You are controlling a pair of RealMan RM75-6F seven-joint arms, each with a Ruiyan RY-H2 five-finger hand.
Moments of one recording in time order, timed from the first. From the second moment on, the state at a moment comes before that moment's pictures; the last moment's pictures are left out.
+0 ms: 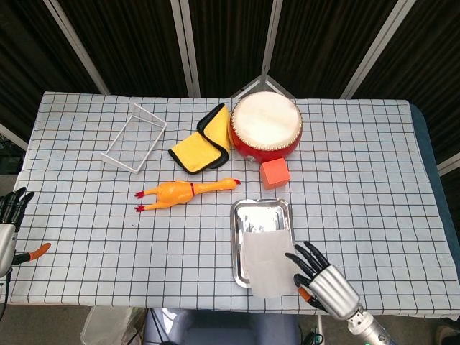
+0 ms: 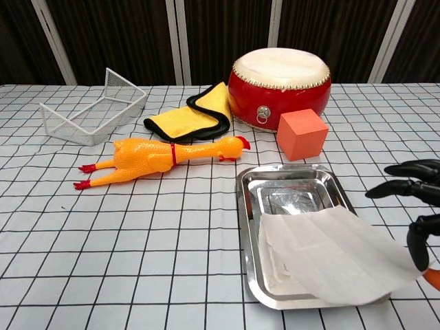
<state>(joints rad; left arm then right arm) -0.09 -1.12 -0.07 -1.61 1.47 1.50 0.03 0.21 -1.44 -0.17 -1.38 -2.01 1.54 -0.06</state>
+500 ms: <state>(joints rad) -0.09 -1.12 -0.08 -1.61 1.46 1.50 0.02 0.25 -1.50 -0.10 -1.33 -1.89 1.42 -0.04</state>
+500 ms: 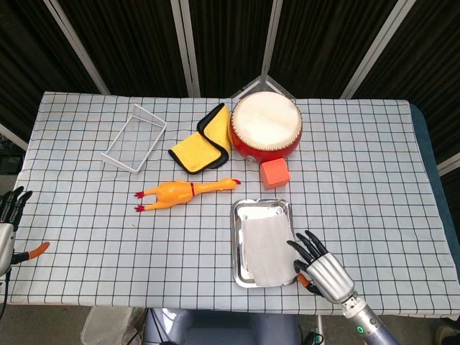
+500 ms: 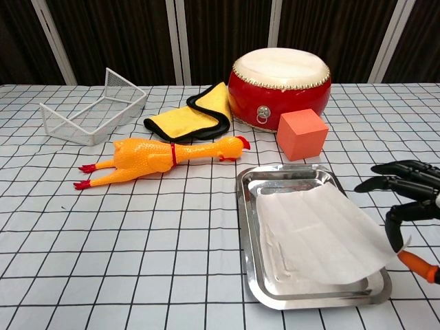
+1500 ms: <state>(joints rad) -0.09 -1.12 -0.07 -1.62 1.46 1.50 0.01 0.26 -1.55 -0.07 -1.44 -1.79 1.35 -0.21</state>
